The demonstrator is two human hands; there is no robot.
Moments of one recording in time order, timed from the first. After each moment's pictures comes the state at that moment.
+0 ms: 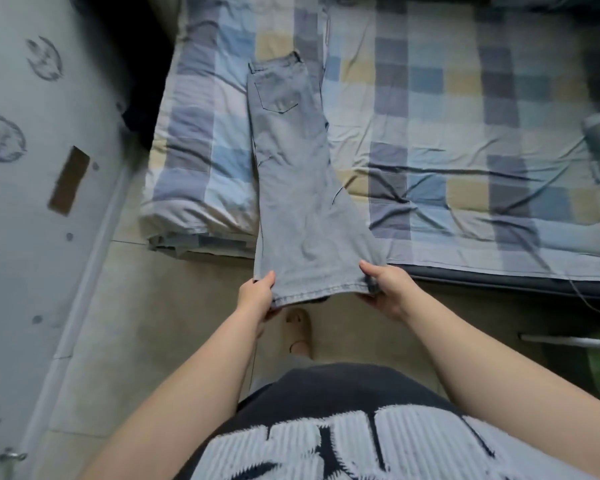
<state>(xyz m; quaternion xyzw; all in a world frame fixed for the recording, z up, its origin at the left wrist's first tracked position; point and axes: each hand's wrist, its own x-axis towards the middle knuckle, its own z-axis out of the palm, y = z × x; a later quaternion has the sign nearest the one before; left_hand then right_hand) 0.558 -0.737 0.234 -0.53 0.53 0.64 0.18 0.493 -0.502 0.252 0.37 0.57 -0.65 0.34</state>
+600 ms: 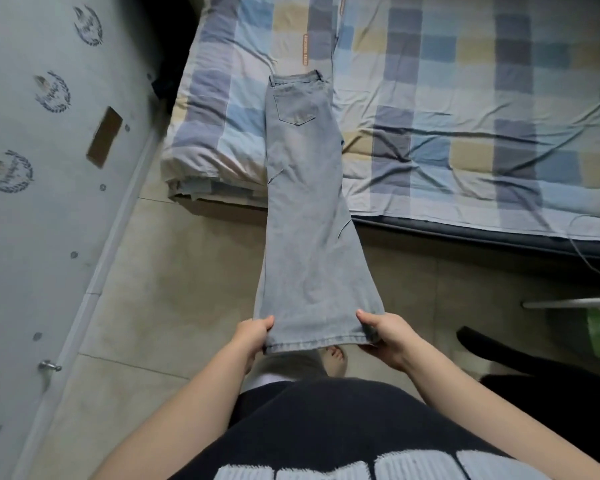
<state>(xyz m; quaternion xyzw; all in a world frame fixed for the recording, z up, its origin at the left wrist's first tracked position) 0.802 -0.655 0.239 -0.56 0.57 0.53 0.28 0.736 -0.406 0.246 0.40 0.55 -0.60 0.42</state>
